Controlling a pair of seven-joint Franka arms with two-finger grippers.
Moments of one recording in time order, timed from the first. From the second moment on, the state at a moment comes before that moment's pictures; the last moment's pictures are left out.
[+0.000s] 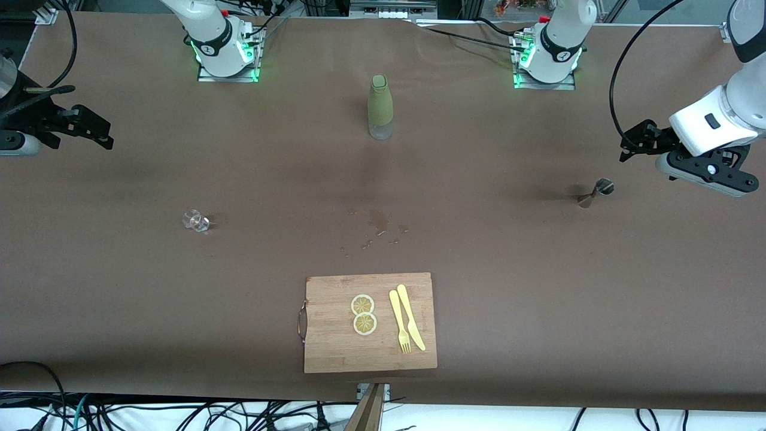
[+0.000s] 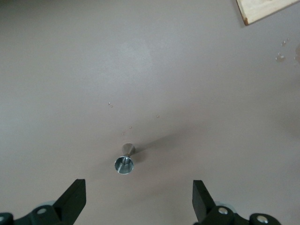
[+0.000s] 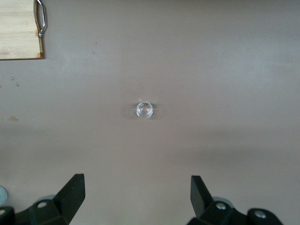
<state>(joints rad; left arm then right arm) 0.13 0.05 -0.18 -1.64 0.00 1.62 0.35 -0.05 -0.03 0.07 -1.65 -0.02 1.62 0.01</state>
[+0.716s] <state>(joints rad) 0.26 0.08 -0.17 -1.64 0.00 1.65 0.49 -0.05 -0.02 0.07 -1.65 -0.02 1.62 0.01</state>
